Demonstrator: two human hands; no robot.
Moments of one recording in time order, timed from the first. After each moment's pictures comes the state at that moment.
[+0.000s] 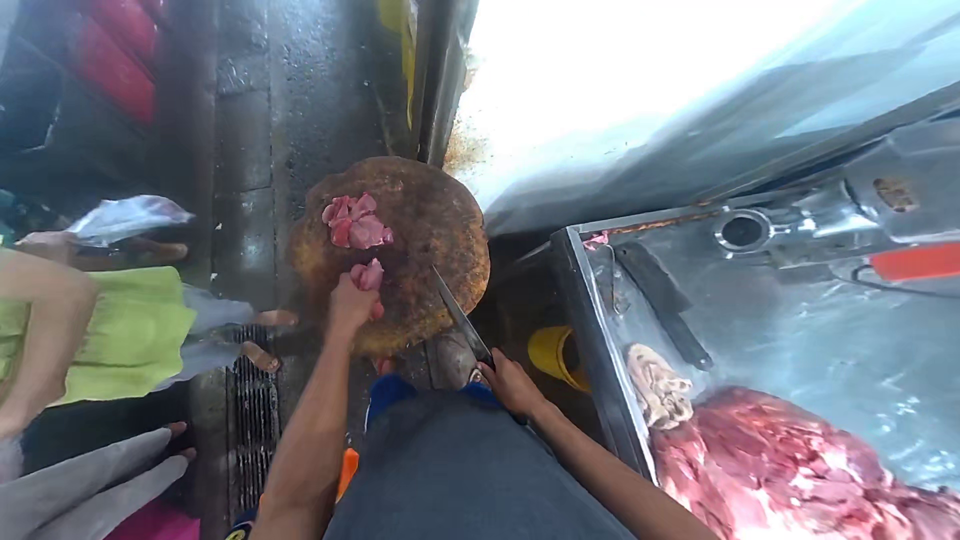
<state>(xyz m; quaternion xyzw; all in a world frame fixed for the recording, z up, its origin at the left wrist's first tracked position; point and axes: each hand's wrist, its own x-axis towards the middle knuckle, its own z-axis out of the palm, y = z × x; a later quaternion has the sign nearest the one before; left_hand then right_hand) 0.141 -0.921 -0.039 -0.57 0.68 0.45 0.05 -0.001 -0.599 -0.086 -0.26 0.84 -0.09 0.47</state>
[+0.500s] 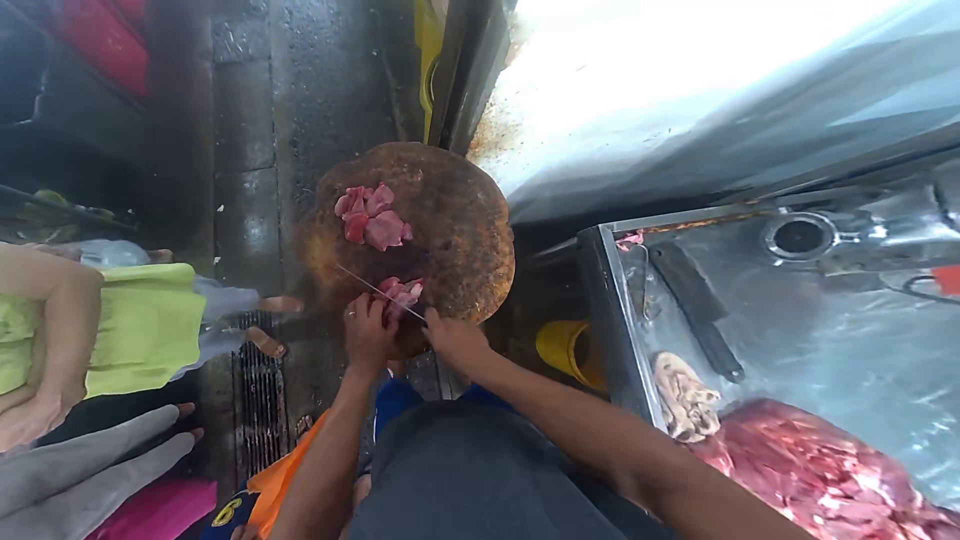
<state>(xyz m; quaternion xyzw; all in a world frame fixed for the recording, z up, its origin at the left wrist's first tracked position) 0.188 -0.888 -0.122 -0.41 0.89 0.19 -0.12 0.035 -0.781 -0.027 -0.45 0.79 0.05 0.42</state>
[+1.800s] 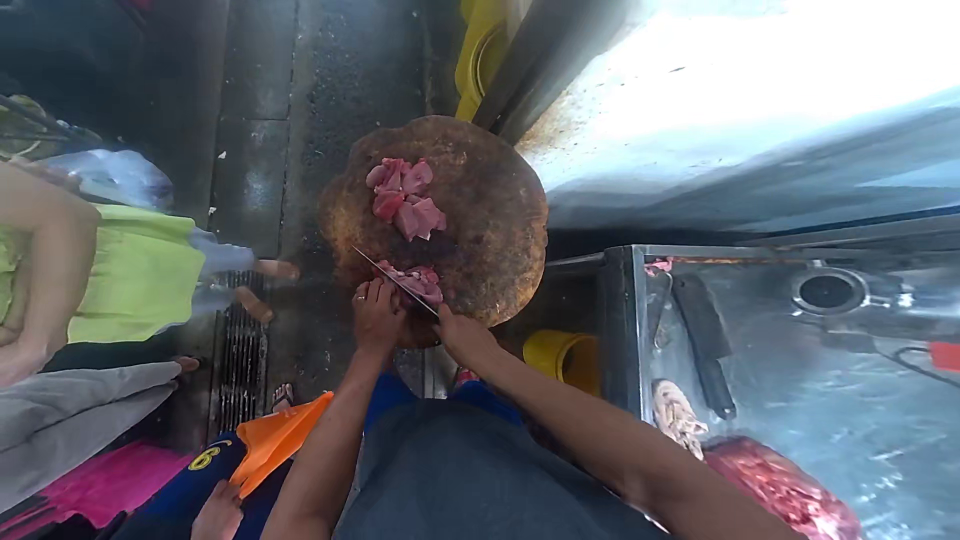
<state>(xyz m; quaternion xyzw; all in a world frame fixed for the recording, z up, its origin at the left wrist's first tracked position) 0.200 -0.889 -0.147 -0.47 0.85 0.22 -0.13 0.048 -0.796 -0.059 -0.43 0.77 0.10 0.45</state>
